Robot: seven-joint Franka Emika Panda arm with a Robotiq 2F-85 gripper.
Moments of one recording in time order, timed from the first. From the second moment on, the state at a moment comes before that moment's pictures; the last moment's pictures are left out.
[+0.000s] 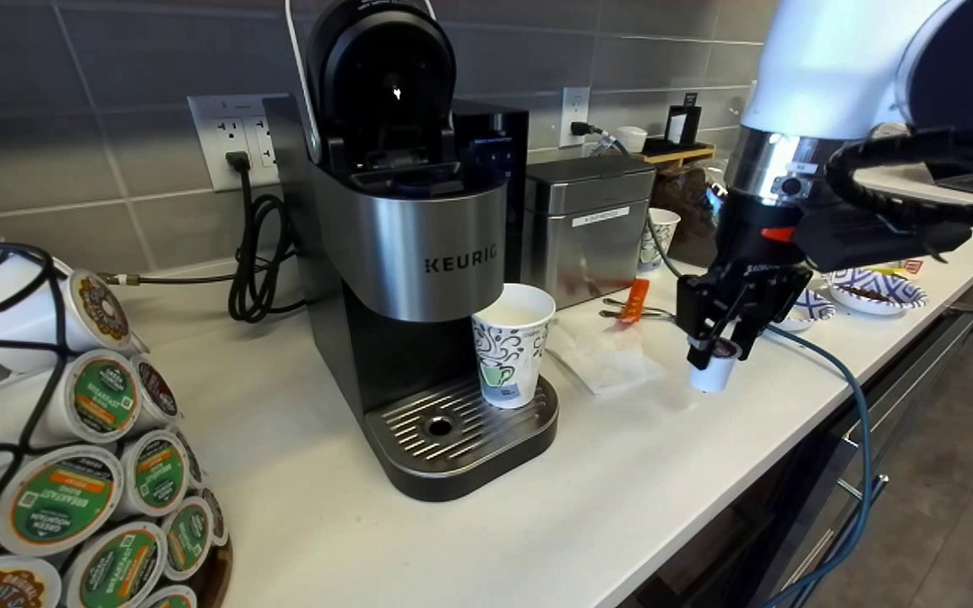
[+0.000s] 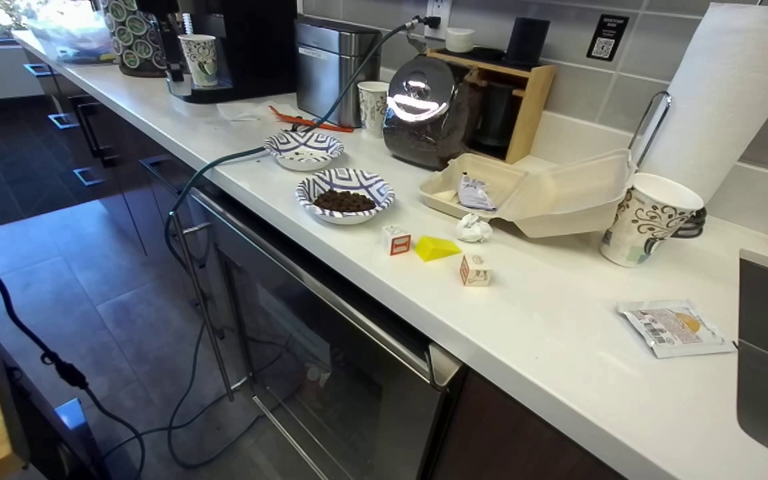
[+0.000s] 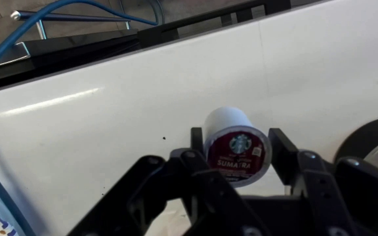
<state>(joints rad) 0.23 0.11 0.17 -2.14 -0.07 2.30 0.68</state>
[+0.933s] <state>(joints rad) 0.27 0.21 0.15 -2.16 -0.08 2.43 0.79</state>
